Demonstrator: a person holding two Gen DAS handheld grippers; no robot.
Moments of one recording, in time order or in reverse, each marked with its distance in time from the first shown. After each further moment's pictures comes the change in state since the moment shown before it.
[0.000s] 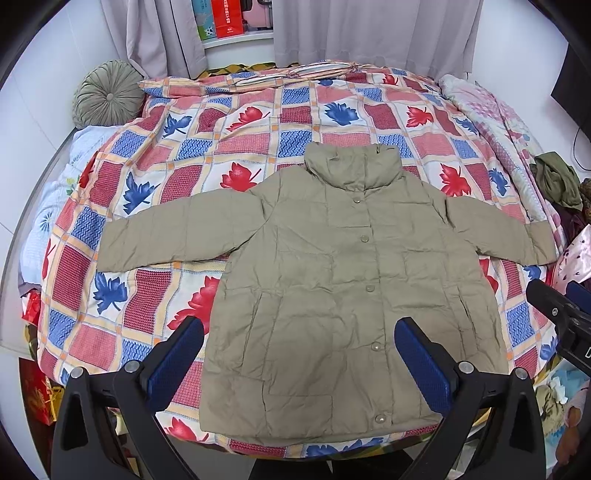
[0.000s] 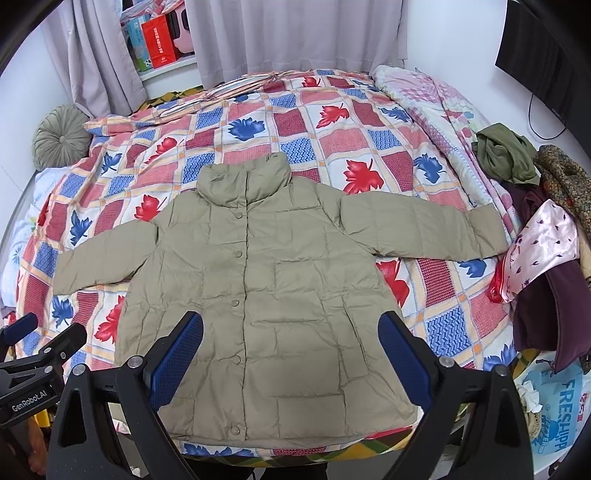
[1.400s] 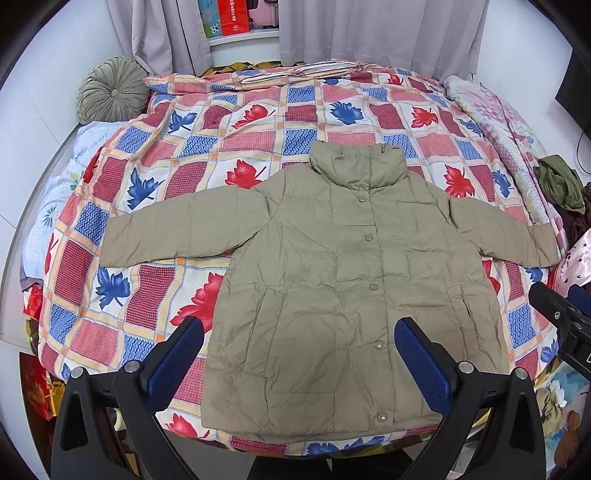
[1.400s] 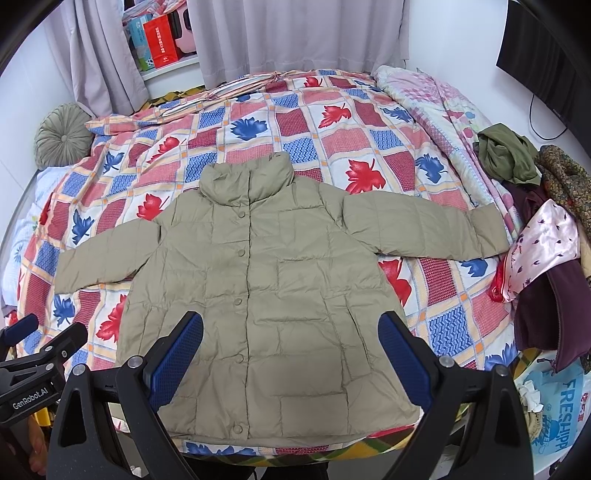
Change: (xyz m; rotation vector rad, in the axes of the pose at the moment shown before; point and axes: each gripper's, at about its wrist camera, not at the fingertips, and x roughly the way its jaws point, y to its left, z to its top) left arm 0.002 0.005 0.000 -0.002 0.006 -0.001; right arm -0.003 0.003 0.002 -0.007 -0.002 -0.001
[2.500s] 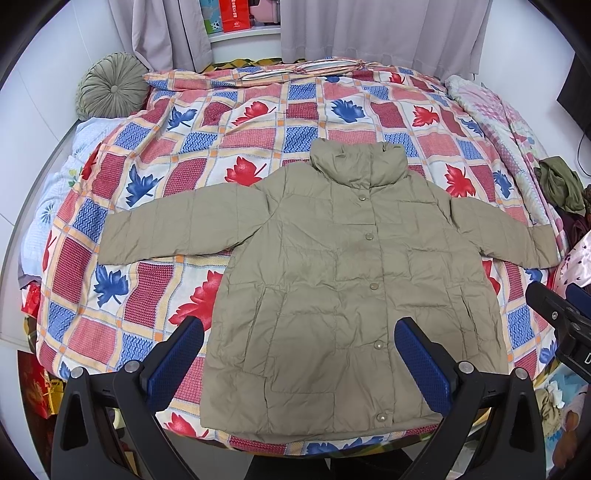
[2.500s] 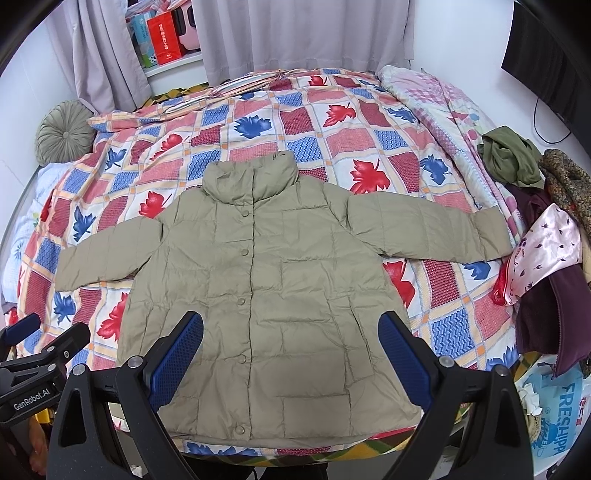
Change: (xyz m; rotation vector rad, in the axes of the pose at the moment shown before) left arm 0.000 -0.001 0.001 -0.002 0.004 0.001; right arm 0.000 0.002 0.000 -0.005 0.003 0.003
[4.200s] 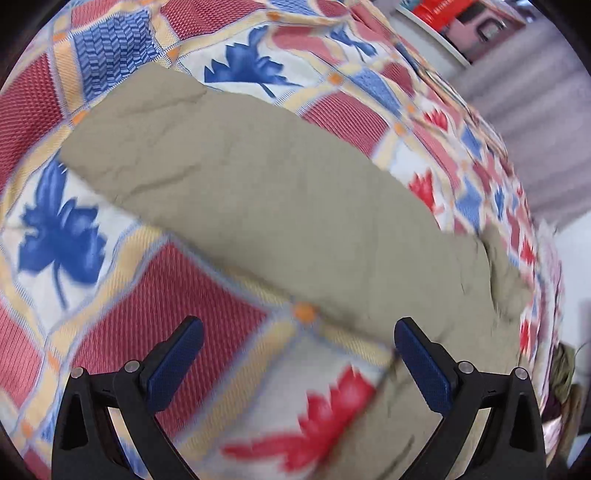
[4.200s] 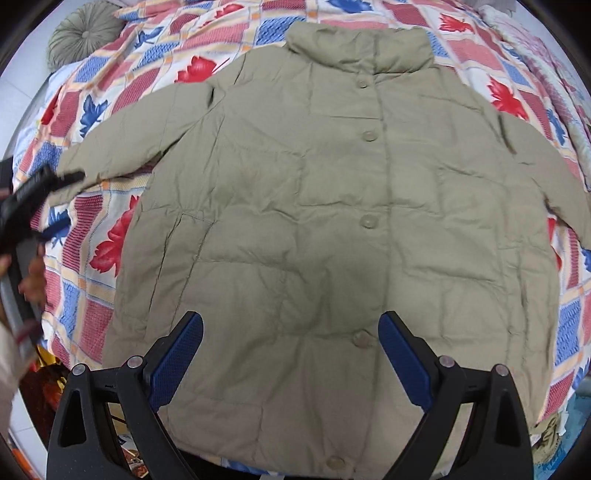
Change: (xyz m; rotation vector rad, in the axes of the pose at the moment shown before) left arm 0.294 0.317 0.033 -0.613 0.043 -0.224; right arm 0.198 0.136 -0.064 -0.129 0.353 0.142
